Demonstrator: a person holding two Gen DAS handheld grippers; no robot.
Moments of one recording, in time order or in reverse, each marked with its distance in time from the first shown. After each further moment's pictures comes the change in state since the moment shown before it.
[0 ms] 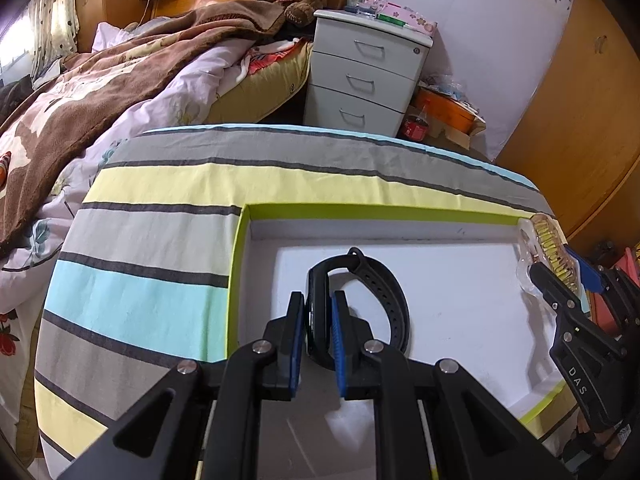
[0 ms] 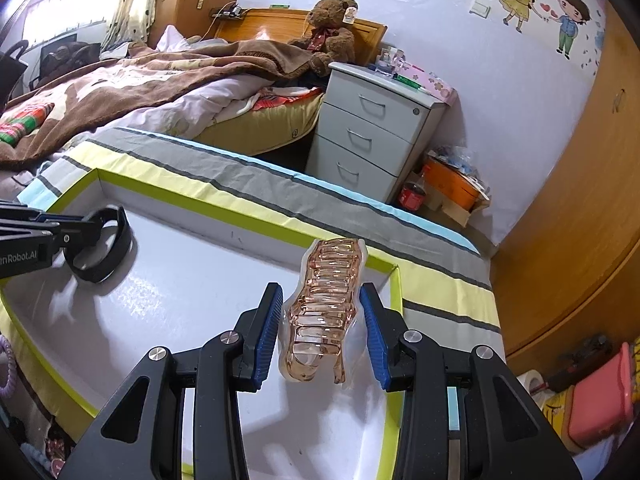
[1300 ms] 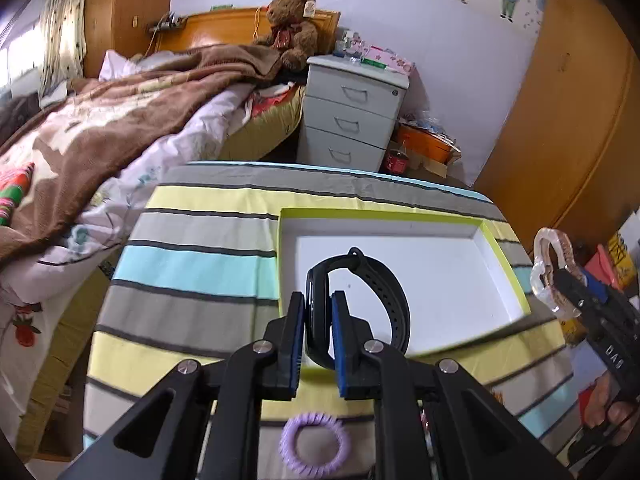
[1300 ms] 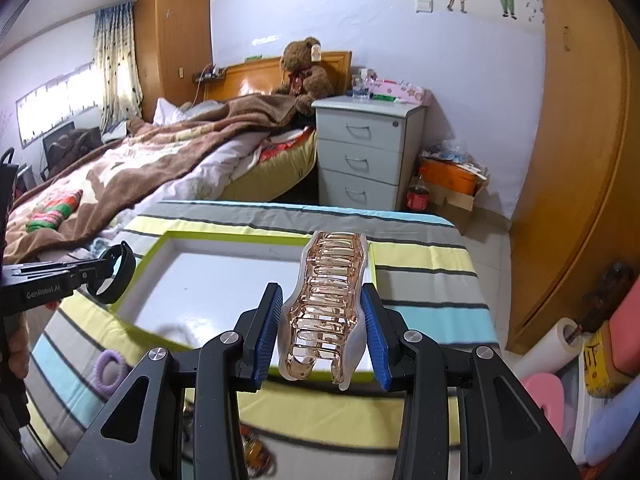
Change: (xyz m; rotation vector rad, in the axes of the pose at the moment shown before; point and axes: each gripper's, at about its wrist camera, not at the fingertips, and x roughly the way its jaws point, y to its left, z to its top) left arm -0.096 0.020 -0.040 0.014 -0.137 -0.046; right arm -0.096 -0.024 -0.025 0.235 -0.099 0.115
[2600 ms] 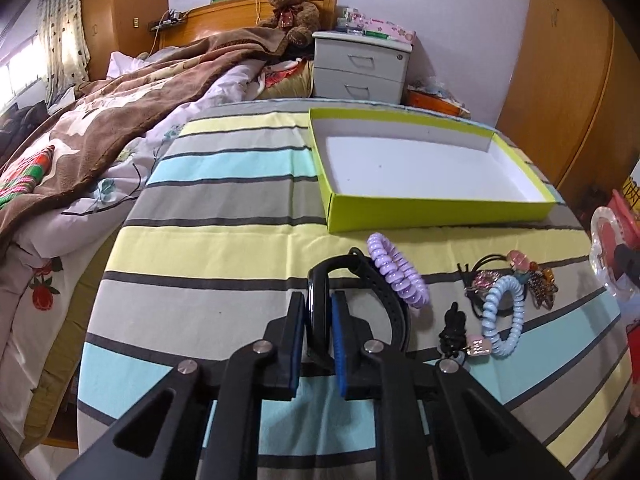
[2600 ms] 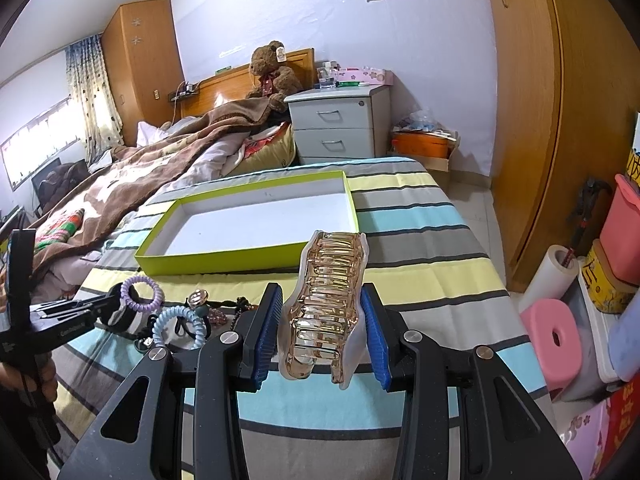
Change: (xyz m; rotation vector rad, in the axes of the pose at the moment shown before) left arm -0.020 0.015 -0.099 0.077 0.034 0.080; right arm -0.080 -0.001 -0.094 0.171 -0.030 -0.025
